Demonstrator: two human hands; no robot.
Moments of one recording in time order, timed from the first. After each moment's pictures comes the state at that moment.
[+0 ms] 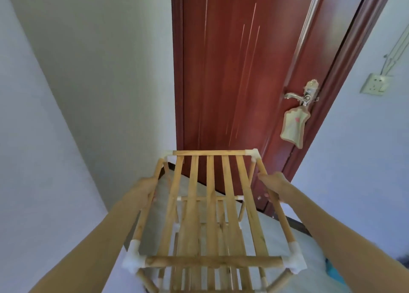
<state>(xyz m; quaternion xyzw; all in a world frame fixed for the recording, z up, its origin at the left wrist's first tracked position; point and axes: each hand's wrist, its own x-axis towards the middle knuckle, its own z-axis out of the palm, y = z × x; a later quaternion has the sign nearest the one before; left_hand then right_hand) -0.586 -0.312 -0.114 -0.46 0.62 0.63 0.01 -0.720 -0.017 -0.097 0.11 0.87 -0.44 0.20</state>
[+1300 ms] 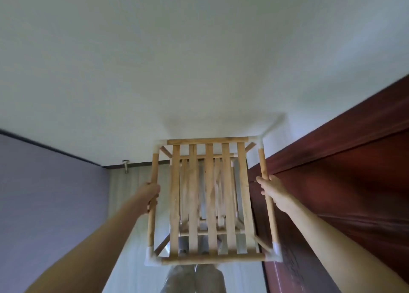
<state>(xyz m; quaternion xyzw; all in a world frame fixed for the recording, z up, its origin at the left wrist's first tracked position) -1.043 -0.675 -0.413 -0.77 0.25 0.59 -0.02 -1.371 -0.610 -0.417 -0.16 0.81 -0.20 0.52</state>
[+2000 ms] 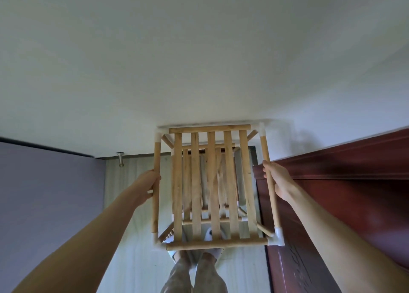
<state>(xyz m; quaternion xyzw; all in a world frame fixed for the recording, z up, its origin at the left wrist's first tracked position) -1.065 -0.743 -0.512 -0.76 0.20 0.61 -0.05 -1.406 -0.688 -0.536 -0.07 0.77 -0.25 0.58</state>
